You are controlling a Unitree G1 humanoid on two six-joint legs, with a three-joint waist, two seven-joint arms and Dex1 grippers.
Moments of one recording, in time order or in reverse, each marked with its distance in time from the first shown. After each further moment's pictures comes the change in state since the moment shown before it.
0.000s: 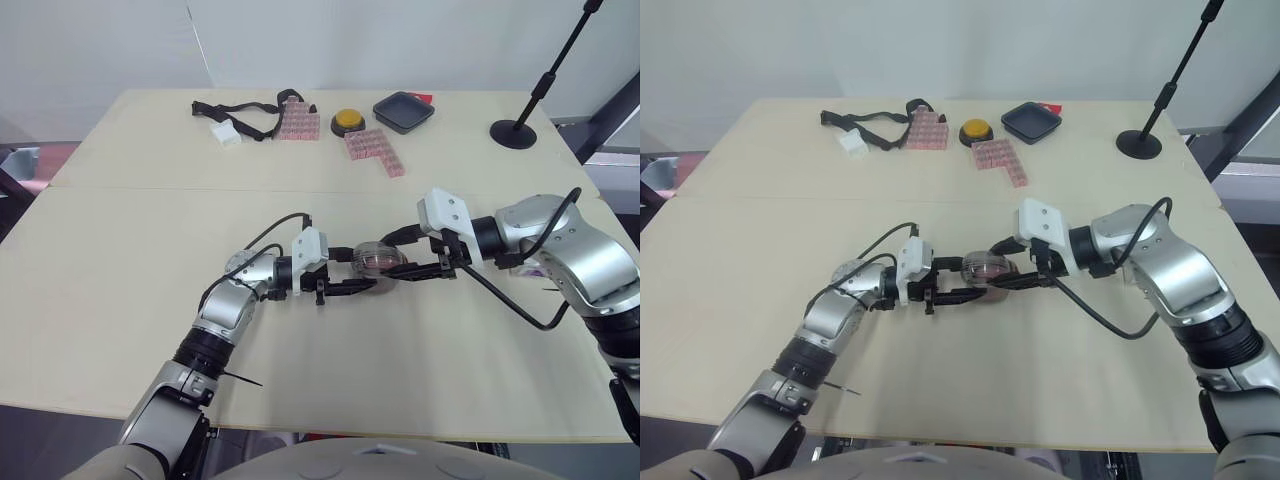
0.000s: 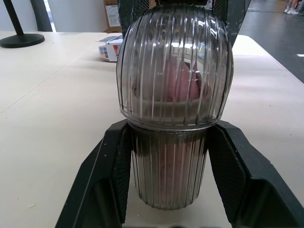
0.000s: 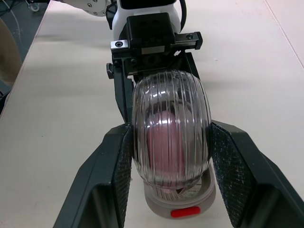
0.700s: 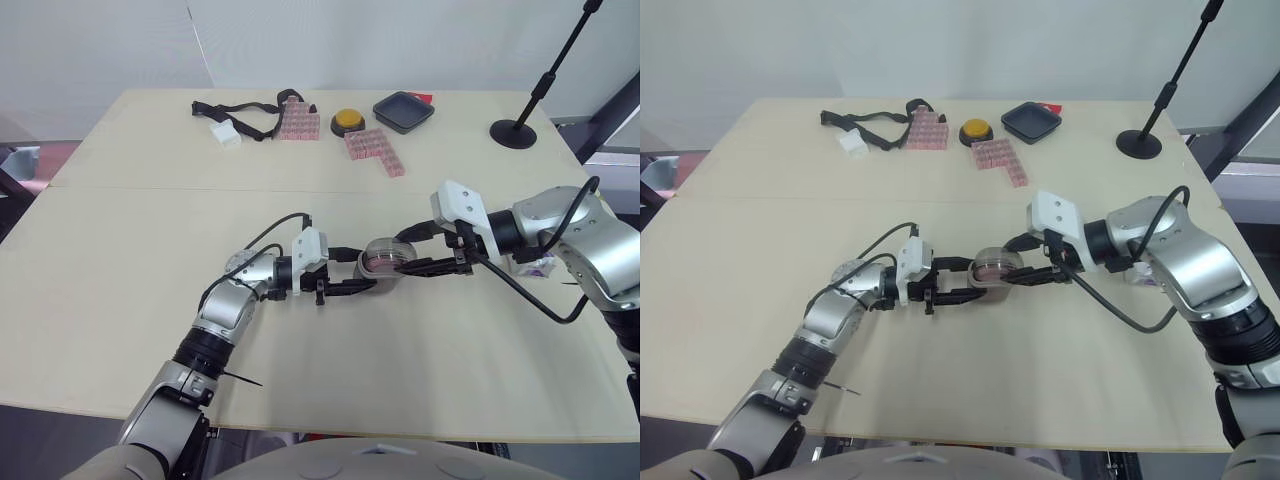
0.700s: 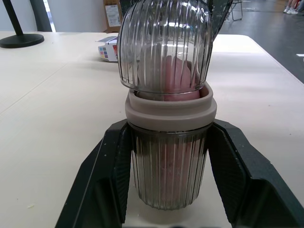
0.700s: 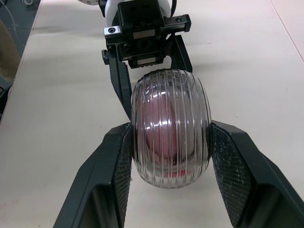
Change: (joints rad) left arm 0.000 0.000 0.000 -0.001 0.000 0.000 -0.005; right arm -0.018 -0.071 -0.030 -0.005 0.033 0.073 0.035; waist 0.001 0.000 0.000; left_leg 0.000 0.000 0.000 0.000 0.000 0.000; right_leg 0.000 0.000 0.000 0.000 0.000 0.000
